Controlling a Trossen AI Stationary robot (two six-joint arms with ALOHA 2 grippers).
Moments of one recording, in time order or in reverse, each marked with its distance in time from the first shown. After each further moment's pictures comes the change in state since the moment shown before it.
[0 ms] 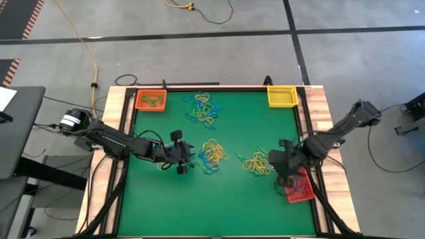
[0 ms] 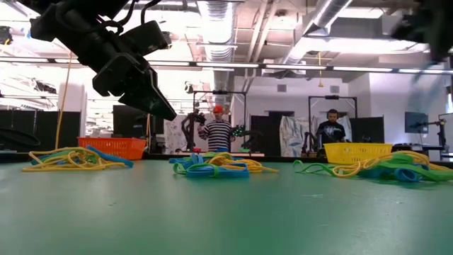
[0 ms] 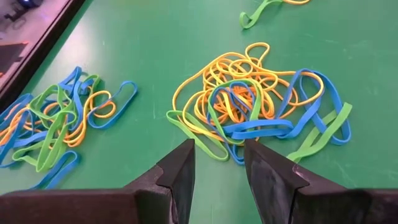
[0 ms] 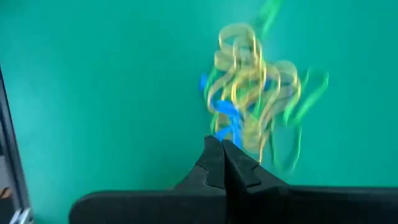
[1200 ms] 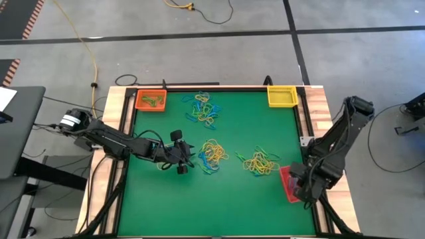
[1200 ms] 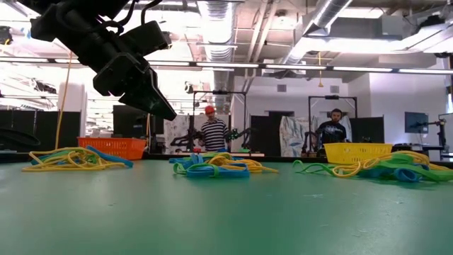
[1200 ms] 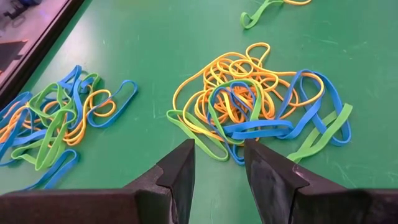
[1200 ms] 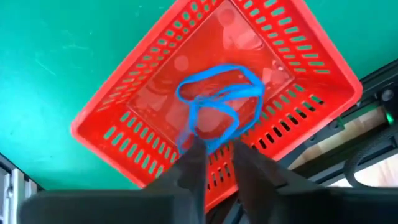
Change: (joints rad) left arm 0.000 0.000 0.000 -0.002 0.002 -0.009; right arm 0.414 -0.003 -0.212 -0.028 -0.179 0.820
